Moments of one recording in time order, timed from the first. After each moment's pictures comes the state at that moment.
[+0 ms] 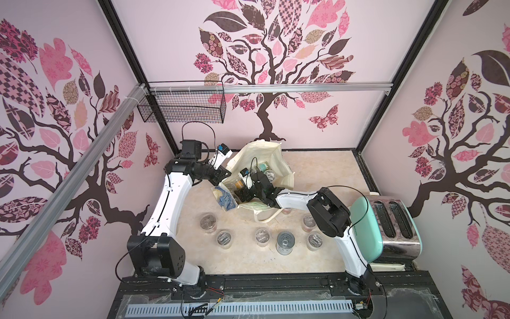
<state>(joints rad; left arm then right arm) -0.05 1.50 1.53 -0.97 0.61 0.59 0.79 2.21 1.48 0.25 -0.09 0.10</state>
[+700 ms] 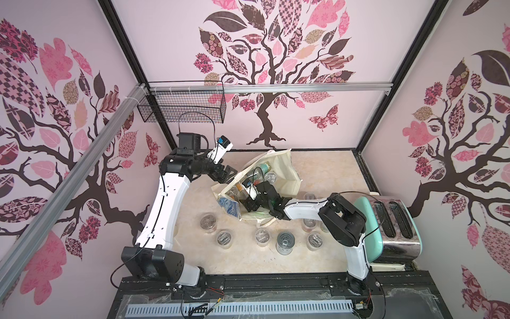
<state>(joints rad) -0.13 1.47 1.67 -1.03 0.49 0.54 0.87 2.04 1.23 0.35 0.02 -0.09</state>
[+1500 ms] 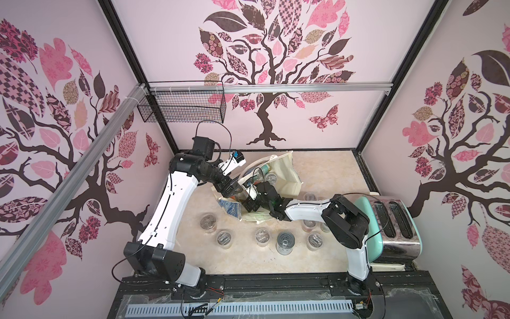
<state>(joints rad) -0.21 1.47 1.70 -1.26 0.44 0.70 0.87 2.01 1.22 0.34 0.07 -0.11</state>
